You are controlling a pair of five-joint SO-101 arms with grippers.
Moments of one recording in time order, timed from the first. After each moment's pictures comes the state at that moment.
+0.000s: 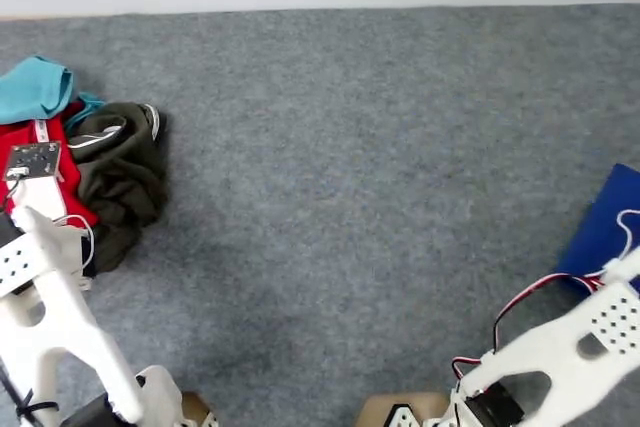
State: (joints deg) left arm -39.6 -25.3 35.3 84.8 -19.9; right arm 50.5 49.8 -68.4 100.2 32.4
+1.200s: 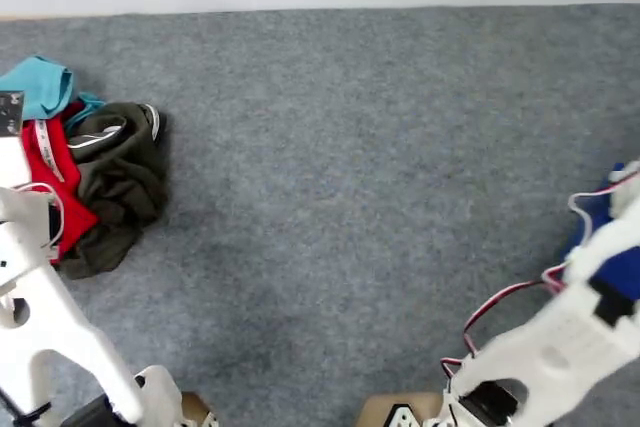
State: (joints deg) left arm -40.0 -25.3 15.3 90.3 -23.8; right arm 38.2 21.7 -32.8 100.4 31.9
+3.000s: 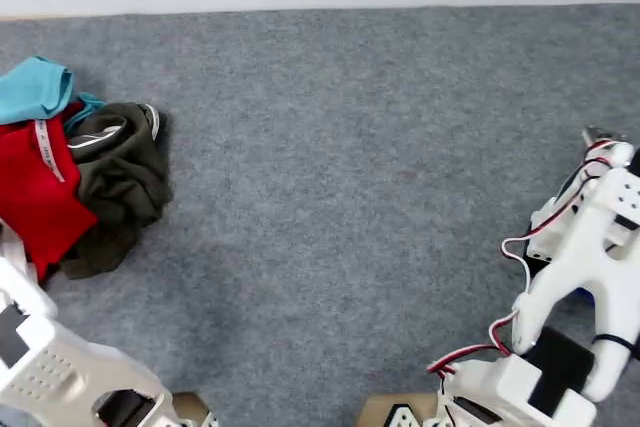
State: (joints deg) left arm -55.0 16.3 -0.5 63.7 -45.0; right arm 30.4 -5.0 7.7 100.4 15.3
